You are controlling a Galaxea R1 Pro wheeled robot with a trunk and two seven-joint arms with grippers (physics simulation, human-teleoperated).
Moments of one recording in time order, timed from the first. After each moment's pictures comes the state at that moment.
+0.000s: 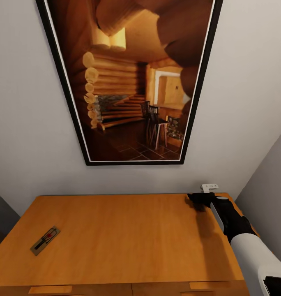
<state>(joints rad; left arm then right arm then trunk) -0.07 0.14 -0.15 0.07 0.14 -1.03 0.08 -0.78 -0.14 -0.08 -0.73 0.08 0.40 0.20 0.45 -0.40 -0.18</state>
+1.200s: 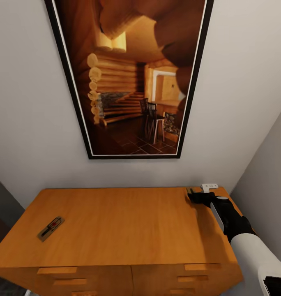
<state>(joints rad) -0.07 0.14 -0.15 0.07 0.14 -1.03 0.08 -0.78 -0.14 -0.08 -0.73 0.08 0.40 0.20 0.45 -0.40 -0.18</state>
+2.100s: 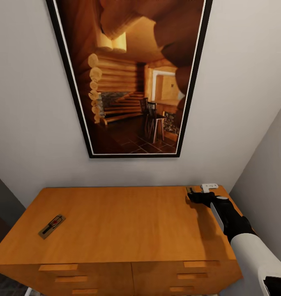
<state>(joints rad) -0.07 0.14 -0.15 0.07 0.14 -1.03 0.08 -0.78 -0.14 -0.08 -0.73 0.08 0.40 0.20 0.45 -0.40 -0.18</state>
